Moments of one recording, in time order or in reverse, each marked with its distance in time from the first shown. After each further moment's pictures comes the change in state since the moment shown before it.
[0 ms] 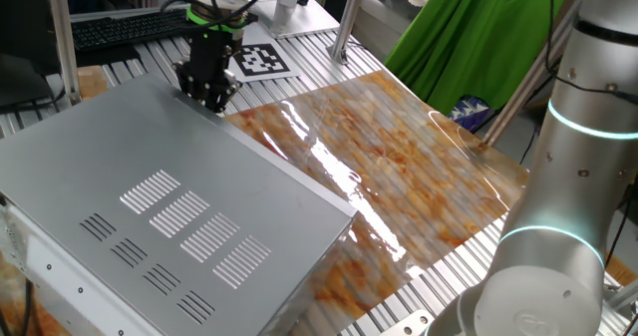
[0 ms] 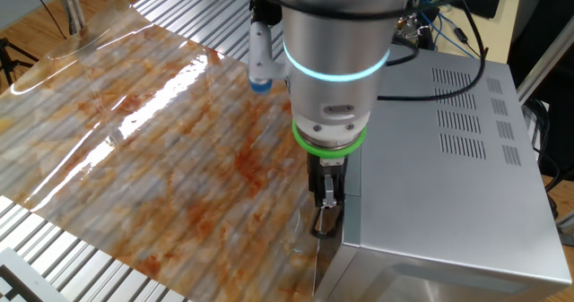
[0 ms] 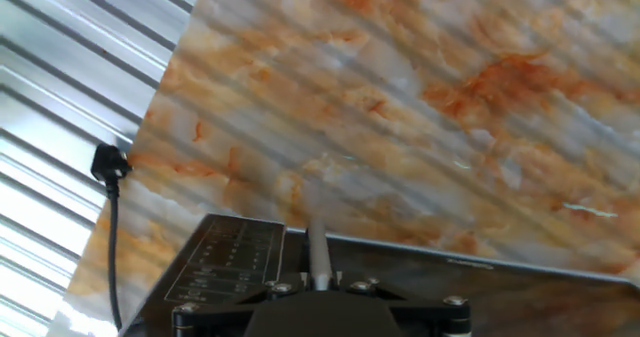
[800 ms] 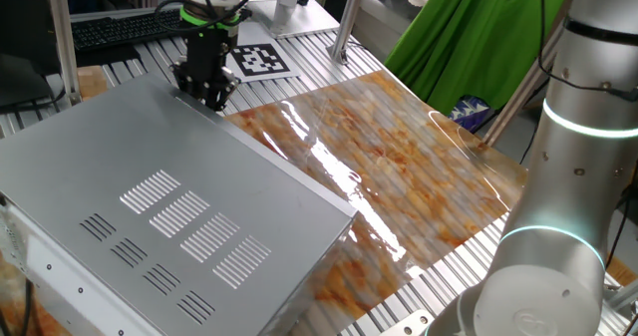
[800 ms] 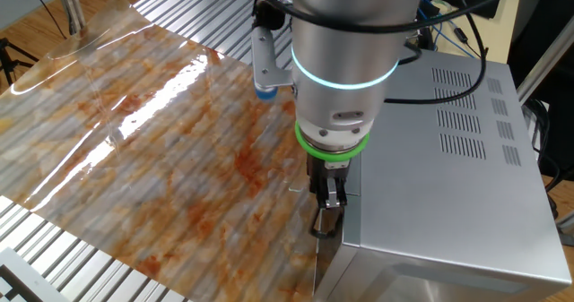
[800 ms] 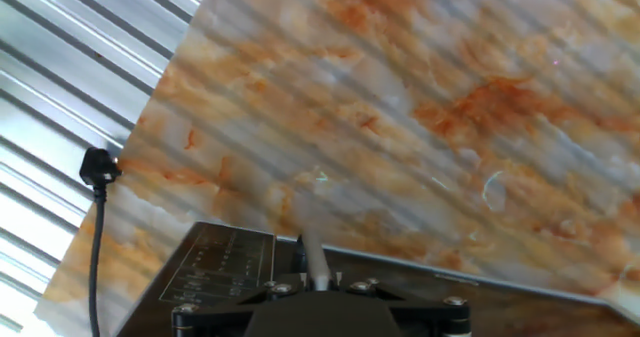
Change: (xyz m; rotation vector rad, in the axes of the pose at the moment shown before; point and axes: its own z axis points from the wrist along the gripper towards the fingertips) arm 0.004 0.000 0.001 0.014 -0.012 -0.057
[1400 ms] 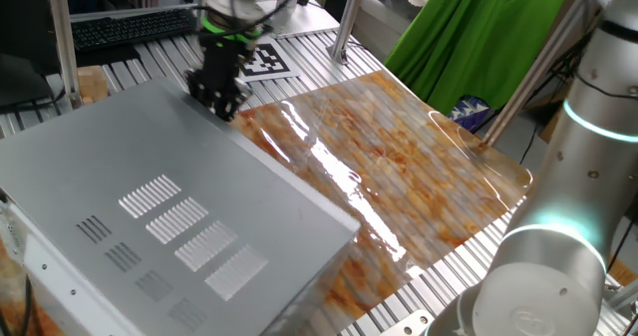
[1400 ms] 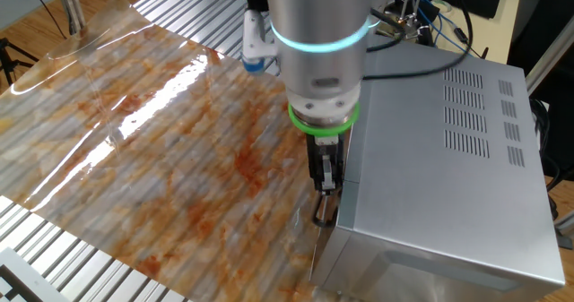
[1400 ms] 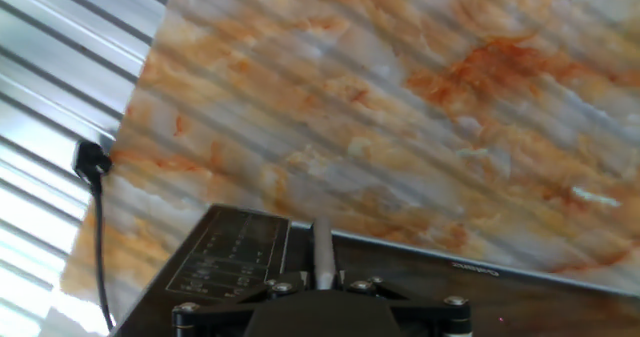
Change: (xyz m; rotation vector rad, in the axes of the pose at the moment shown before) arm 0.005 -0.005 0.001 -0.034 0.000 0.069
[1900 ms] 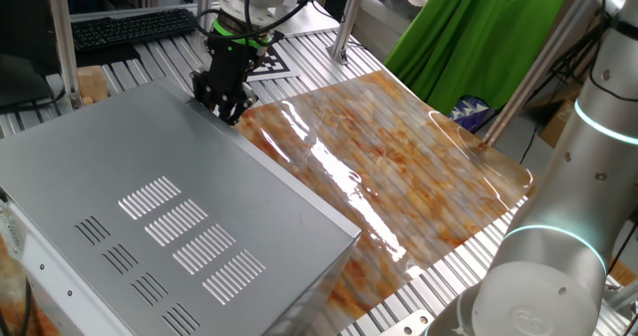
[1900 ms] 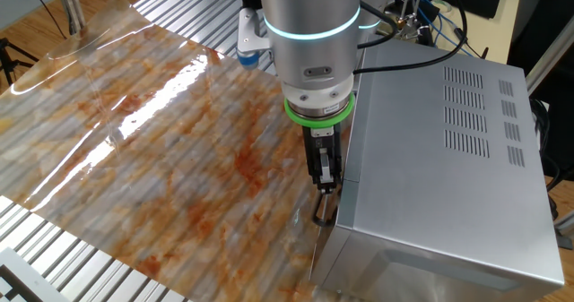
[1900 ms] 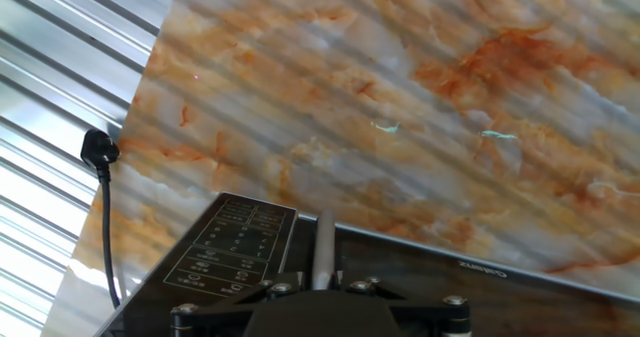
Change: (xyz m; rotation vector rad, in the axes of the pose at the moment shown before) arm 0.001 -0.023 0.005 -0.093 0.094 -0.011
